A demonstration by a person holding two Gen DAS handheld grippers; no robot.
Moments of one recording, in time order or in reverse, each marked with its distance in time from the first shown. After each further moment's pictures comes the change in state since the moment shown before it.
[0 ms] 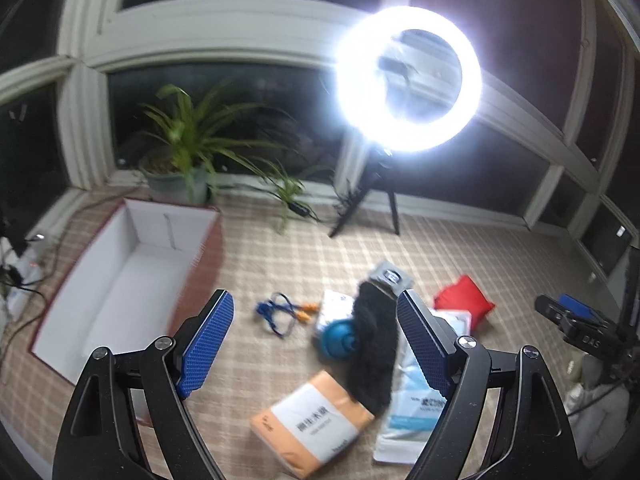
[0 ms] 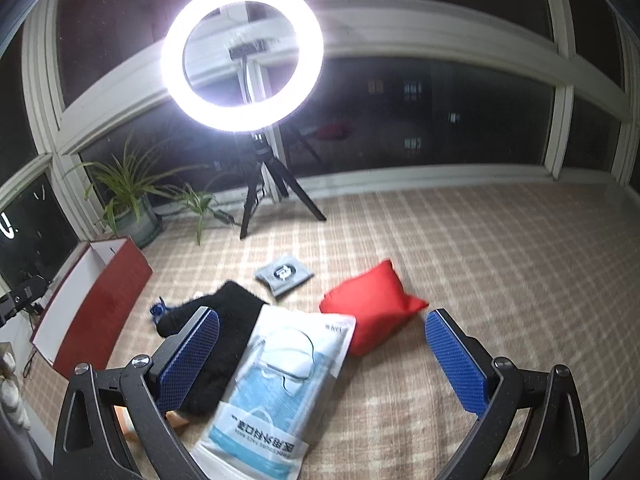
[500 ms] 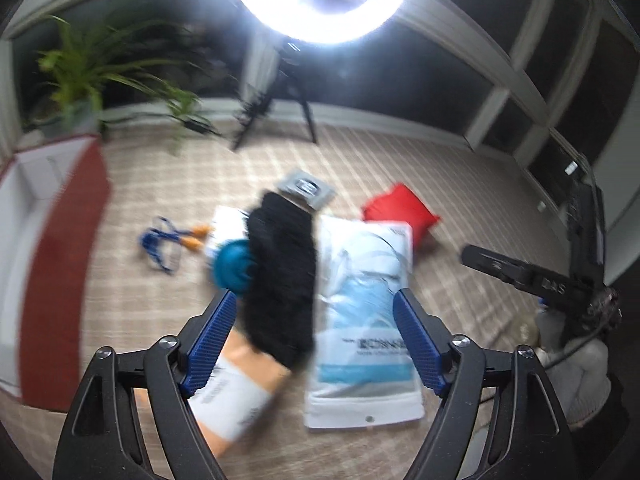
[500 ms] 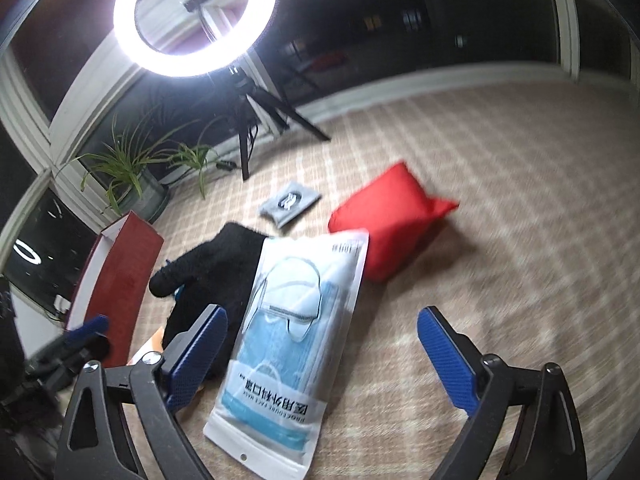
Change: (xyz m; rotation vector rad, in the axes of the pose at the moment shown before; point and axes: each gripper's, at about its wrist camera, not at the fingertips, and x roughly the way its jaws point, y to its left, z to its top) left arm 0.065 -0.062 -0.048 0.100 0.262 -0.252; right arm 0.057 -0.036 -0.045 0.198 0.235 0.167
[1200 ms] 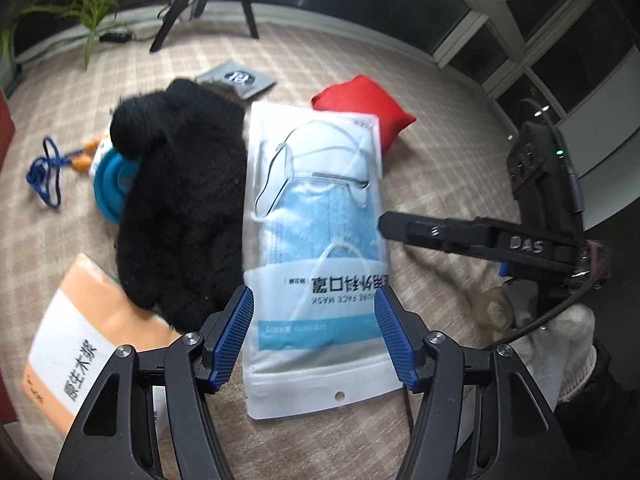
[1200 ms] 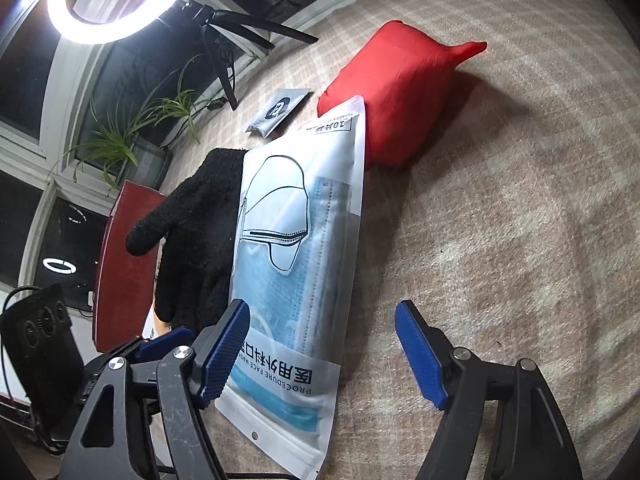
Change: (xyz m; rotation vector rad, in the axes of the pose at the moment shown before) left arm 0.081 -0.012 -0.031 0.028 0.288 -0.155; right arm 0.066 -0.028 -0.034 0.158 0.236 0.153
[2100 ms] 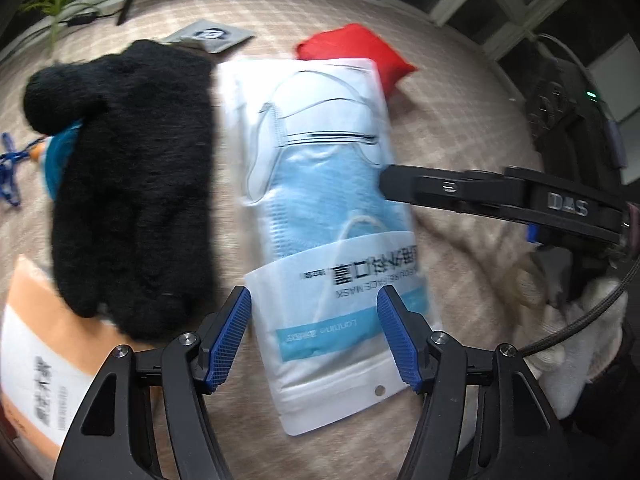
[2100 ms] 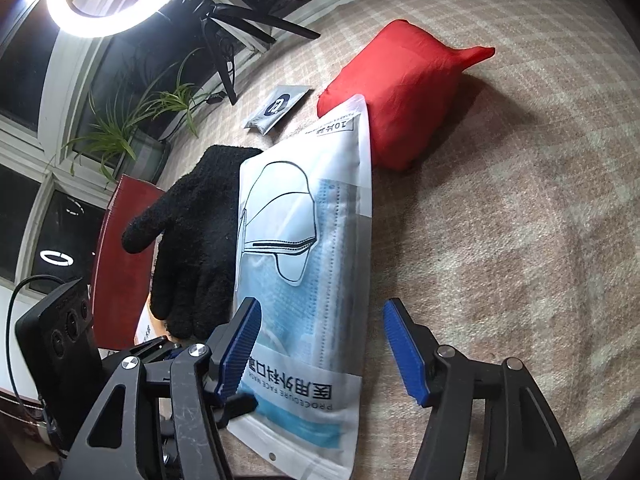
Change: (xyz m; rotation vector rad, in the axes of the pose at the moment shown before) left arm 0.036 -0.013 0.000 0.066 0.127 -0.013; right arm 0.001 -0.002 0.006 -0.028 0.022 -0.016
